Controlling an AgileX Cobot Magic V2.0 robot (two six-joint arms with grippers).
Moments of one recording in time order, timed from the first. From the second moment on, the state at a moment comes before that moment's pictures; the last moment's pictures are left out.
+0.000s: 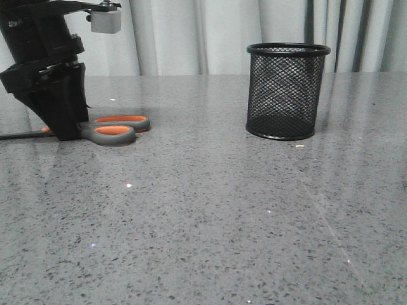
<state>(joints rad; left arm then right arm) -0.27 1.91 -1.61 -0.22 1.23 1.25 0.03 0.95 -1.02 0.29 1.02 -0.23</state>
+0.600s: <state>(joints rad) -0.29 1.92 -1.61 -0.22 1.23 1.24 0.03 0.95 -1.02 0.29 1.02 -0.23</state>
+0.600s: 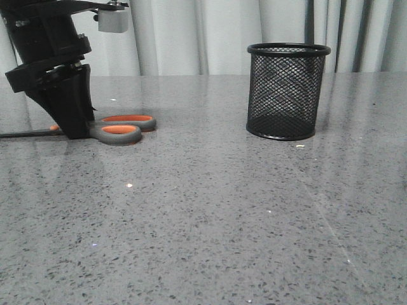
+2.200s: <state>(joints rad) -0.33 1.43 -1.61 -0.20 1.26 1.20 0.03 1.09 -1.02 1.19 0.94 -0.75</state>
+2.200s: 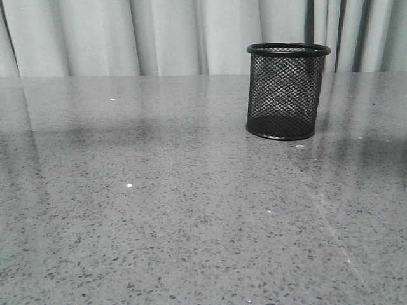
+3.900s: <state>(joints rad) -0.73 1.52 -1.79 -0.20 1.24 1.12 0.17 1.22 -1.05 1.38 0.98 -0.86</state>
